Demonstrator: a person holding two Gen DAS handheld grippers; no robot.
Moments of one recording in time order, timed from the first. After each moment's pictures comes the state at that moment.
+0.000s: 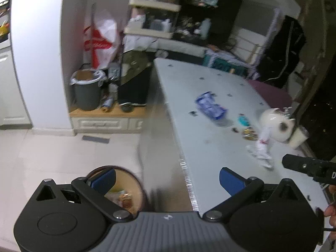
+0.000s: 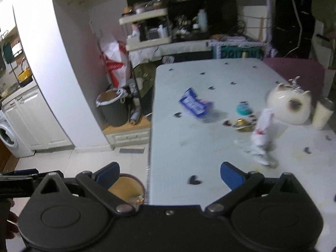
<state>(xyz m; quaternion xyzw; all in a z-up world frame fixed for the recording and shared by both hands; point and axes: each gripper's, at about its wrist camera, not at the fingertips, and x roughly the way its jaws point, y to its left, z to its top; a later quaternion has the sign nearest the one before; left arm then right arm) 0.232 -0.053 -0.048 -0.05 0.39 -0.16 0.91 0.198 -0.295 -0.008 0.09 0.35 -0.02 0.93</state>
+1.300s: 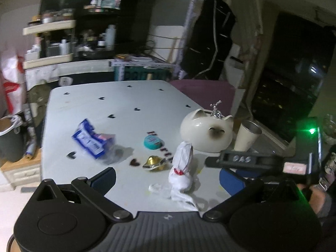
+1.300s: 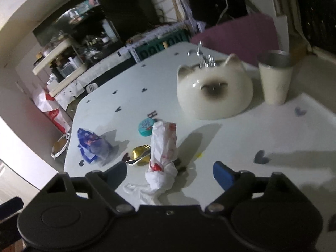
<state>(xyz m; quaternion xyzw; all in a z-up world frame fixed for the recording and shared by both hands) 0.310 -0.327 -0.085 0.01 0.31 -0.32 0.89 0.298 -0.551 -0.123 0.26 0.33 -0.14 0.90</state>
